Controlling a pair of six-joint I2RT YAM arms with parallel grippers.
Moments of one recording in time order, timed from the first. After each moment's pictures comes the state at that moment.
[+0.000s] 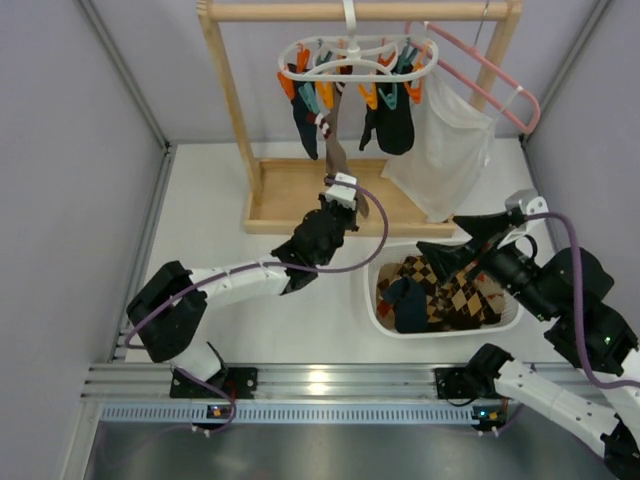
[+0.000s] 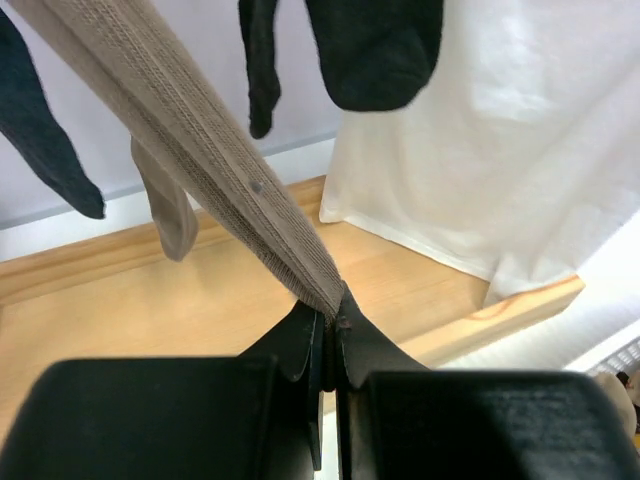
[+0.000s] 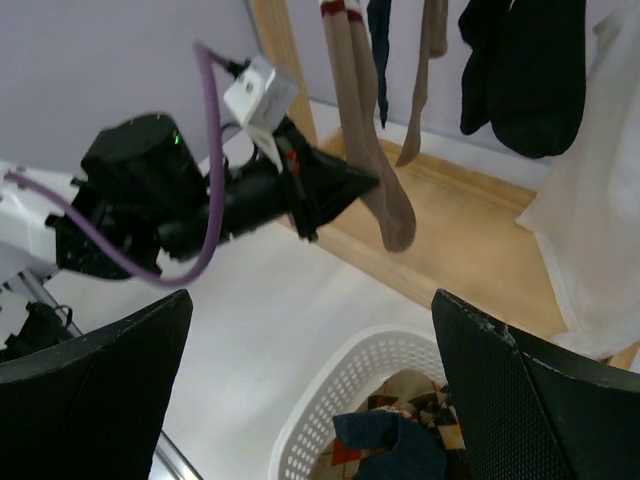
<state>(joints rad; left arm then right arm) -0.84 1.58 0.95 0.67 -0.42 -0.03 0.76 0.52 1.02 -0.49 0.06 0.18</state>
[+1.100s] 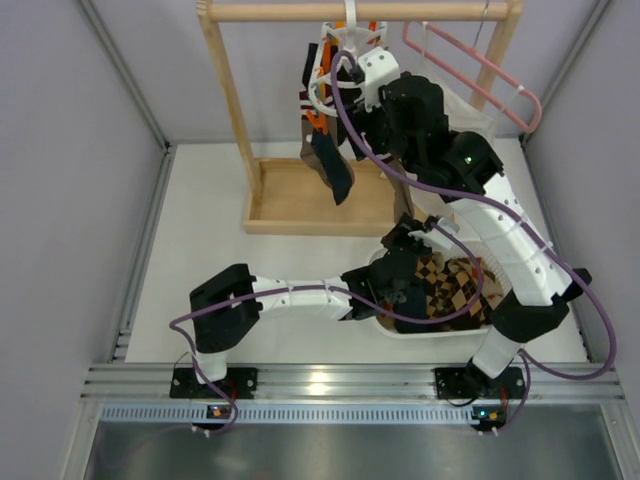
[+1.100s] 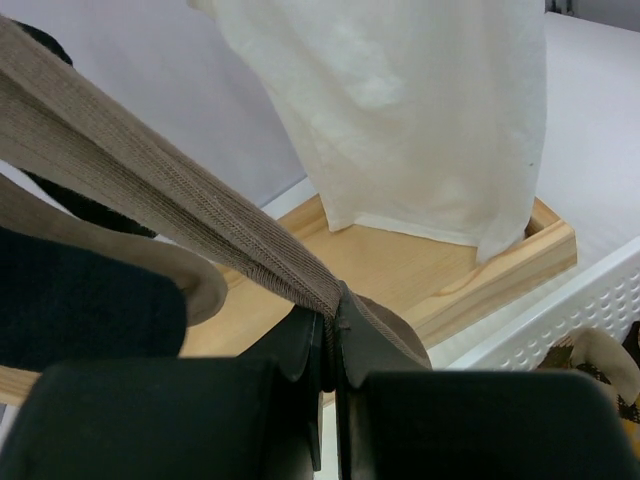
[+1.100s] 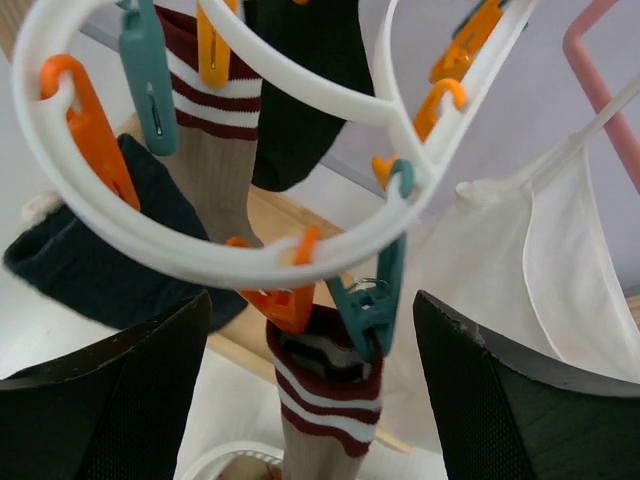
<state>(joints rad) -1.27 1.87 1.31 0.63 -0.91 0.50 0.80 1.67 2.25 -0.86 0.42 -0.14</state>
